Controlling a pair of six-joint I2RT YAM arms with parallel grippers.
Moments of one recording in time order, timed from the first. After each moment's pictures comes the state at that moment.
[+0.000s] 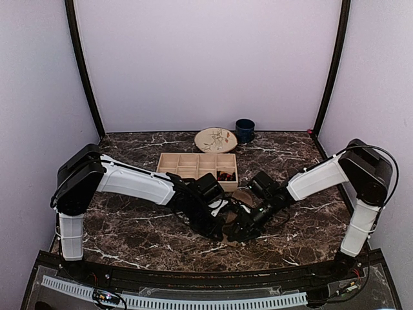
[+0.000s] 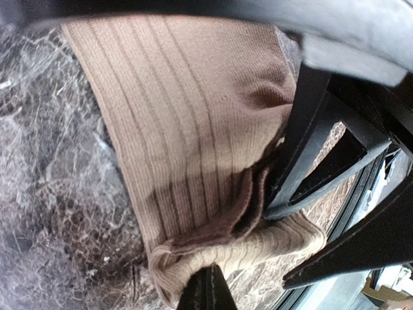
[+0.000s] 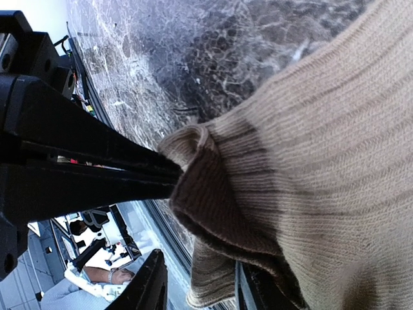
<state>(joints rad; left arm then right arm) -1.06 2.03 1.31 -0.44 0.40 -0.51 0.78 1.81 0.83 -0.24 -0.89 0.52</state>
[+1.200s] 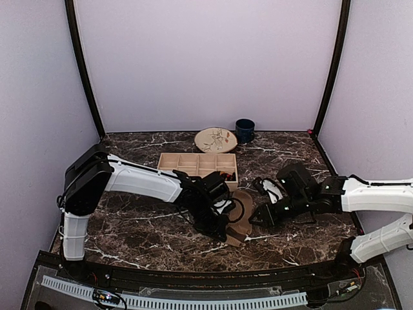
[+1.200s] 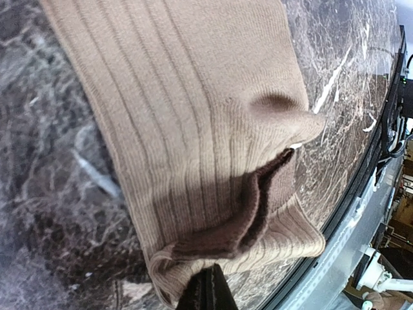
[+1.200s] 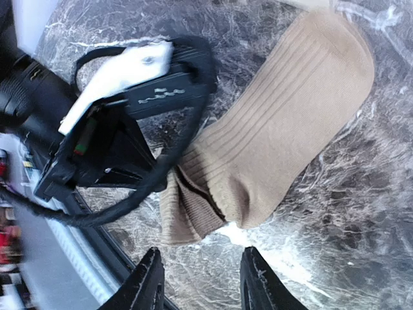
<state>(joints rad) -1.06 2.09 1.41 -0.52 0.45 -0.55 0.85 1.20 0.66 -0.36 -0.28 0.47</state>
